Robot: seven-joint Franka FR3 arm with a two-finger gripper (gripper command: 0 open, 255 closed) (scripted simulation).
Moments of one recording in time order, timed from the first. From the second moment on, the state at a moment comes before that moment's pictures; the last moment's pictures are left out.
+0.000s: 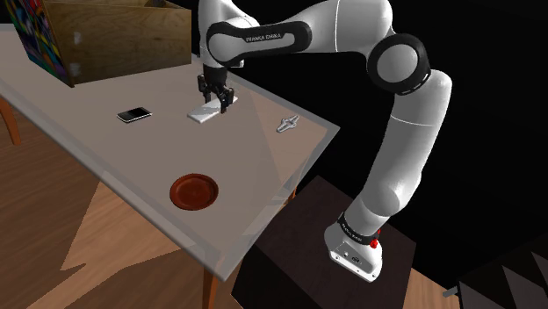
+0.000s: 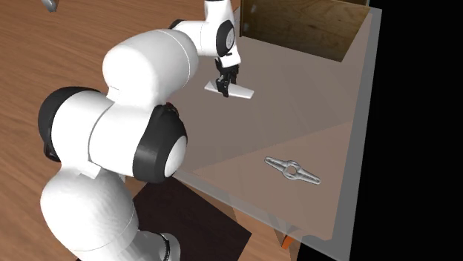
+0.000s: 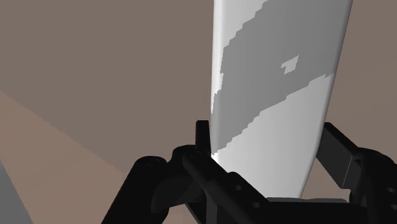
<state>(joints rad) -0.11 0.30 0.37 -1.67 -0.24 1.92 1.77</state>
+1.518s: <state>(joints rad) 0.13 0.75 0.37 -1.14 -0.37 1.79 1.94</state>
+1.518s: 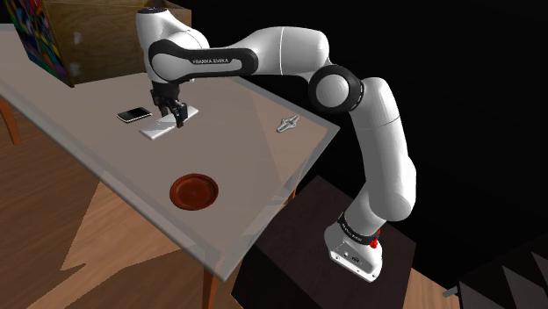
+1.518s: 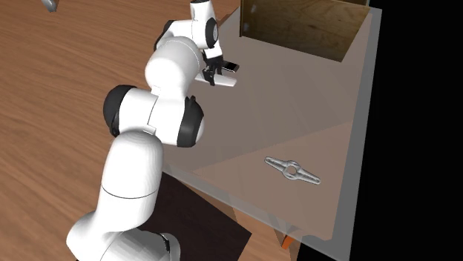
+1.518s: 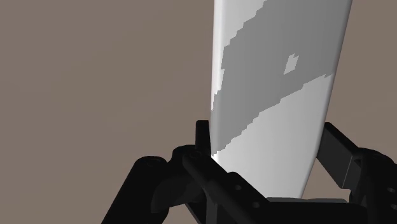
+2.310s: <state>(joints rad) 0.13 0.77 0.36 -1.19 -0.38 1.87 1.96</state>
